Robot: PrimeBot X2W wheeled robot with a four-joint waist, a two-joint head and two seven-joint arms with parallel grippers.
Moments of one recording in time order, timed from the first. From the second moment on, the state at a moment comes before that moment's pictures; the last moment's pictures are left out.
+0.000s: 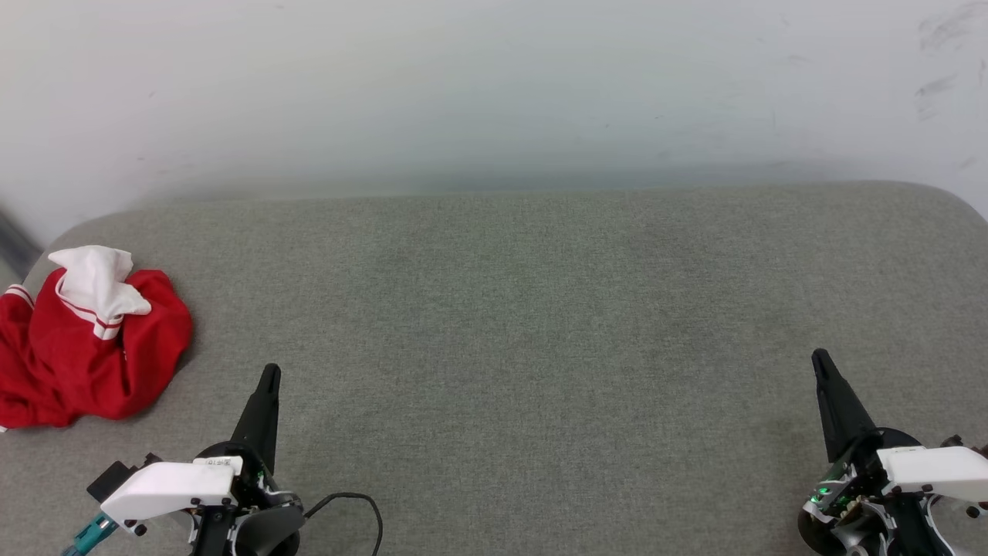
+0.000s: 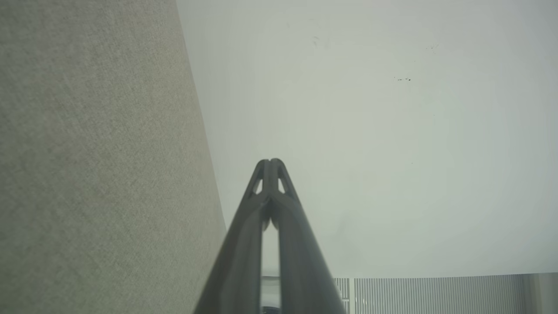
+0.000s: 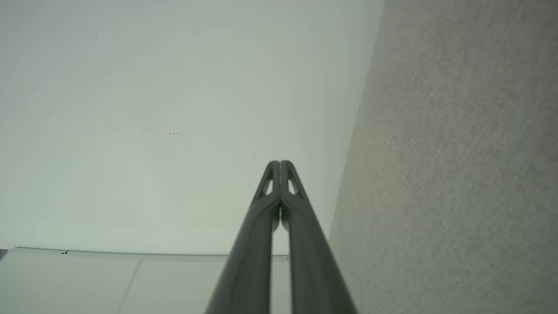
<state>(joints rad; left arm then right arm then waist) -0.11 0.05 0.11 0.25 -1.61 -0.13 0.11 -0.10 -0.05 -0.11 0.25 1.61 0.13 0.12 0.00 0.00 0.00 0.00</state>
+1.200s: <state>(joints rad) -0.11 0.05 0.11 0.25 -1.61 -0.13 0.11 -0.10 -0.05 -0.11 0.25 1.61 0.13 0.12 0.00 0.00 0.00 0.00</state>
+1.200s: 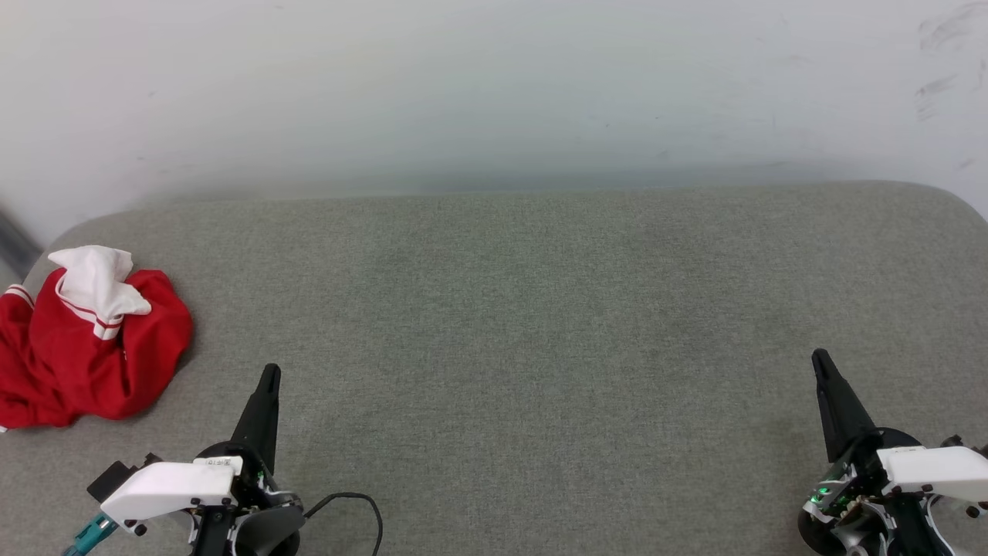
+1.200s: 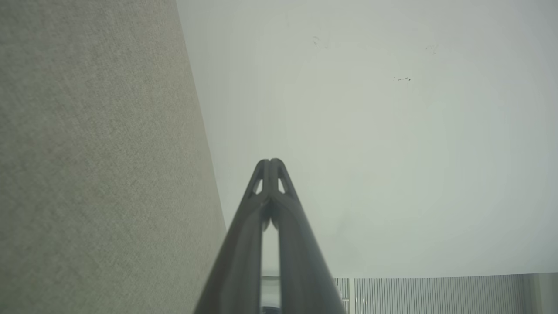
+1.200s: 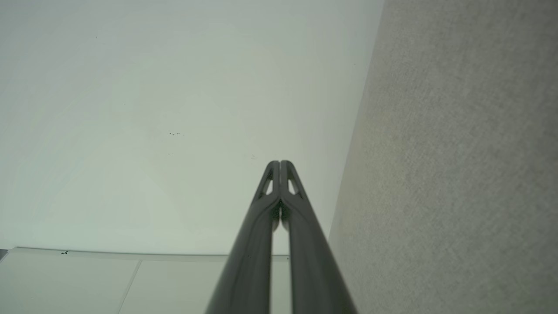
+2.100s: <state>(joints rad) -0.06 0.05 0.11 0.18 -1.27 -0.04 0.02 -0.06 -0.05 -0.11 0.18 1.24 0.13 0.03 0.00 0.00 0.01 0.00</state>
